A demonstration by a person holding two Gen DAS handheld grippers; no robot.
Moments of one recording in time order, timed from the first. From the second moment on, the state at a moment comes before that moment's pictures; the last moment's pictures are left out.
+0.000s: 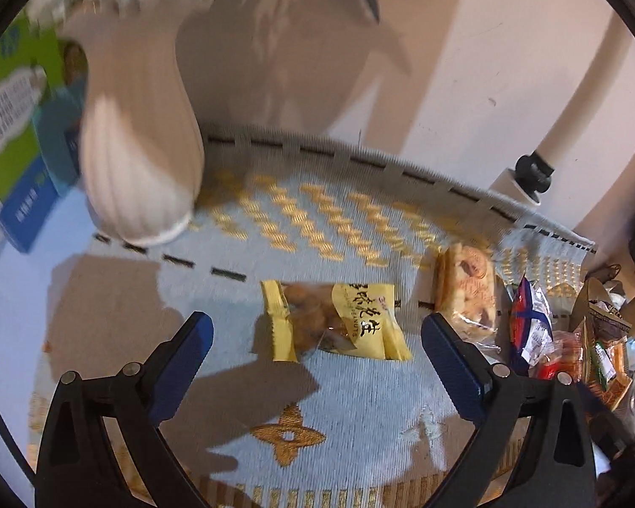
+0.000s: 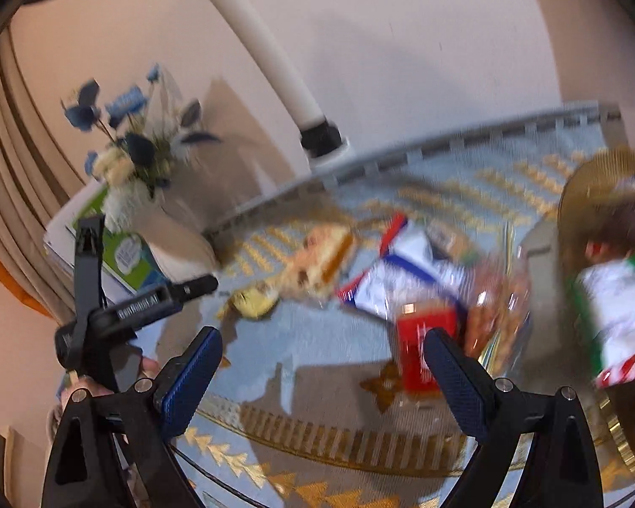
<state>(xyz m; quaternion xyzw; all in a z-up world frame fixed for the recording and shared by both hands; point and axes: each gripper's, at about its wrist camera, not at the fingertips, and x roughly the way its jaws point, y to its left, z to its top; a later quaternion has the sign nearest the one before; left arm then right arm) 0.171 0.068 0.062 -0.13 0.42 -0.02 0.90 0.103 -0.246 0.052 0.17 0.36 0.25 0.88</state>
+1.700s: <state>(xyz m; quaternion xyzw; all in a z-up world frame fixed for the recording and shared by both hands) 0.200 -0.005 0.012 0.00 0.44 0.02 0.90 0.124 -0.258 0.003 0.19 0.37 0.21 0.88</state>
